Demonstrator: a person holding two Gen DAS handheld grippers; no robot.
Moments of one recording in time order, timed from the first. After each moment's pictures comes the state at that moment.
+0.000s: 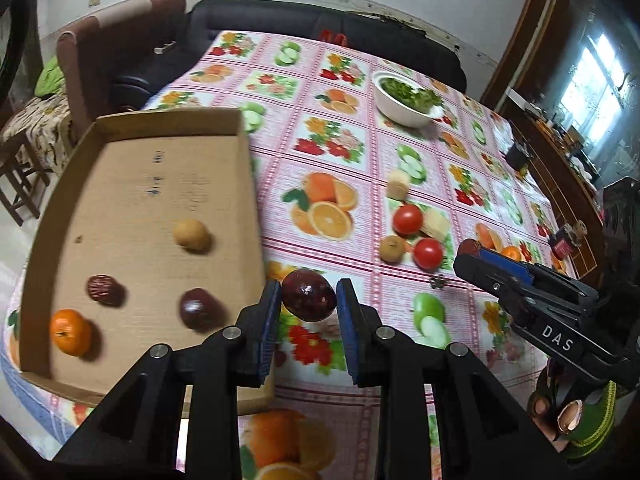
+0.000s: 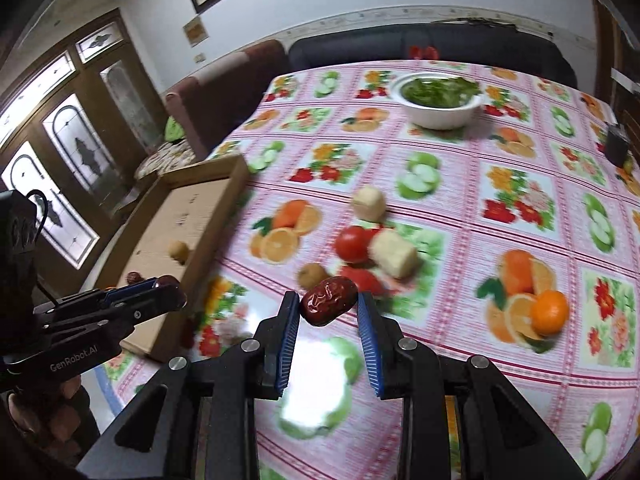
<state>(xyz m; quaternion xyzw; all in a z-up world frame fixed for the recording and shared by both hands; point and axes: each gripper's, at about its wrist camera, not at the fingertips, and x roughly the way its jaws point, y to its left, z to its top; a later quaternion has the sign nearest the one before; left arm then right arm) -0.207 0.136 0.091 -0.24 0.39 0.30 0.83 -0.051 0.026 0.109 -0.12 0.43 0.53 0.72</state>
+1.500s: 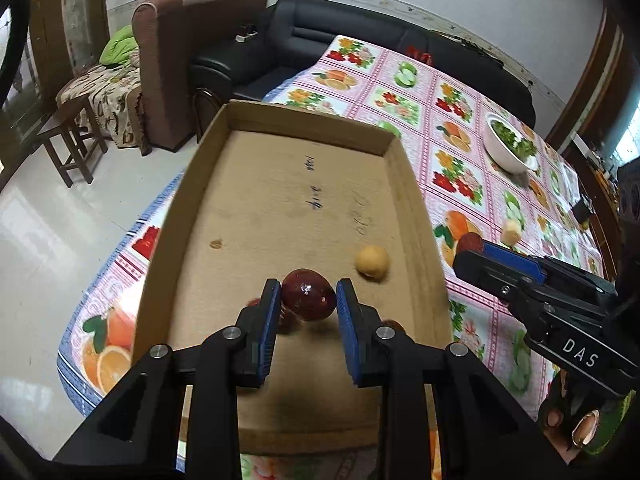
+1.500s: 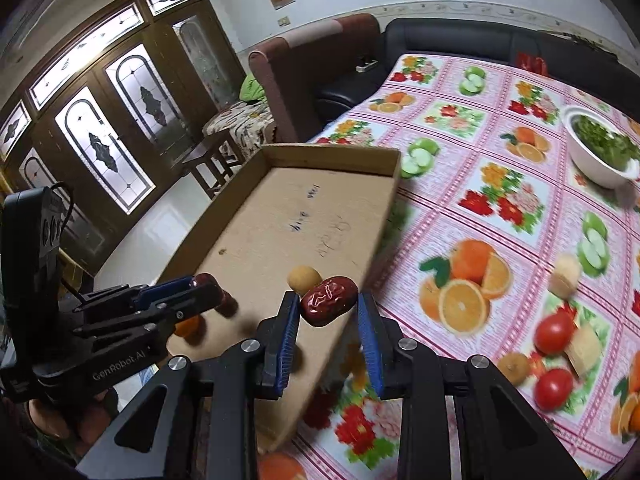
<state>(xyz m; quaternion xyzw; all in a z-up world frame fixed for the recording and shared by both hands) -0.283 0.225 0.087 -0.27 0.38 0.40 0.79 -0.134 0.159 0.116 -0.17 0.42 0.64 0.63</state>
